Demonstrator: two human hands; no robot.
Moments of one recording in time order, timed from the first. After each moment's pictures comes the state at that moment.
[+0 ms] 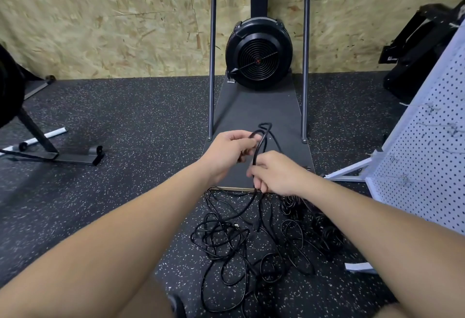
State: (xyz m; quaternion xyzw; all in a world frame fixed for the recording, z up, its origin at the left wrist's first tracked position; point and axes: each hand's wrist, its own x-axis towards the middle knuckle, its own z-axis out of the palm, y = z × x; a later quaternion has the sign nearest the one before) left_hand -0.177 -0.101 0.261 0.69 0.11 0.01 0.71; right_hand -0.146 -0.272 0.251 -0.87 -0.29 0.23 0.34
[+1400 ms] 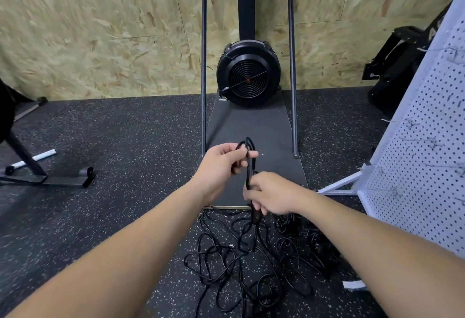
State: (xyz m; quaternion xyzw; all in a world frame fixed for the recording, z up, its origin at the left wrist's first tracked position) left_hand -0.178 -0.110 0.281 0.67 0.08 0.04 0.74; right_hand -0.139 -0.284 0.255 -0.86 -0.33 0.25 0.29
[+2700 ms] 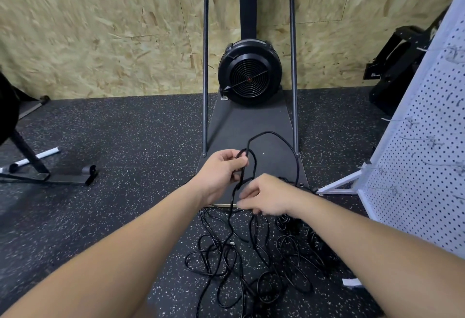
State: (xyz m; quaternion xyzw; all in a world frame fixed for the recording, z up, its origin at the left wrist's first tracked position) left_hand -0.180 -0.105 0.258 0.67 0.10 0.01 0.74; right_hand -0.153 -0.281 0.251 -0.86 -0.25 0.30 0.32
